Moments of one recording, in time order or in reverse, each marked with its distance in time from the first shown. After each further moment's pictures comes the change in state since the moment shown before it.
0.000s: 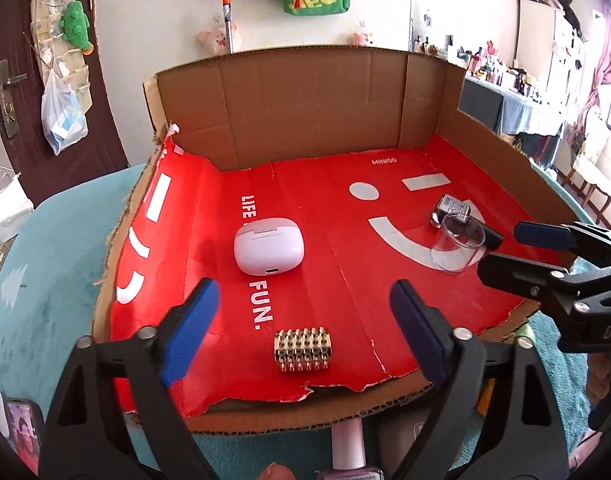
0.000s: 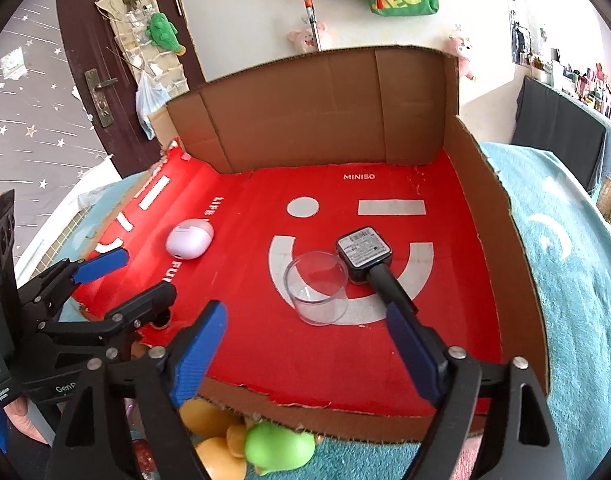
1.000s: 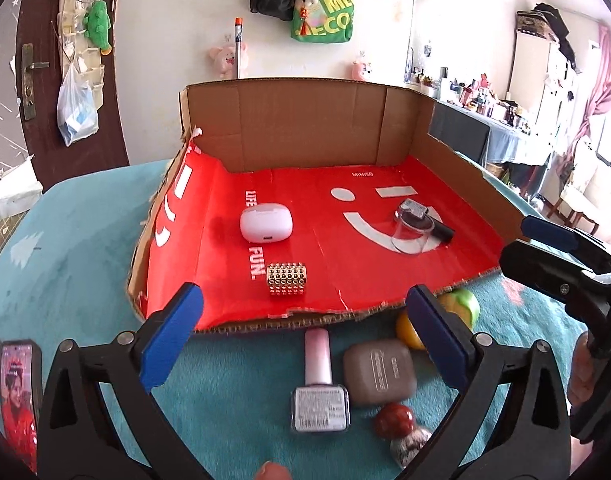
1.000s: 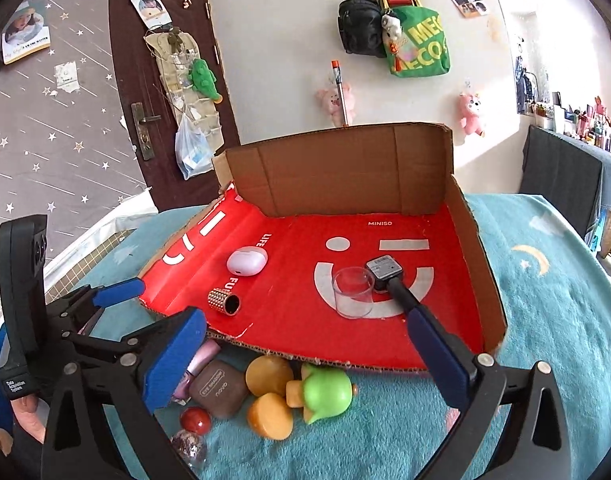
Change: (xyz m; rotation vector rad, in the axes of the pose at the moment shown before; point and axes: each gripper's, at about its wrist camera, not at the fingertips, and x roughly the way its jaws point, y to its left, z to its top) left arm -0.061 -0.002 -0.039 -0.070 -0.084 -0.046; right arm -0.069 0.025 -0.036 -0.056 -0.219 0.049
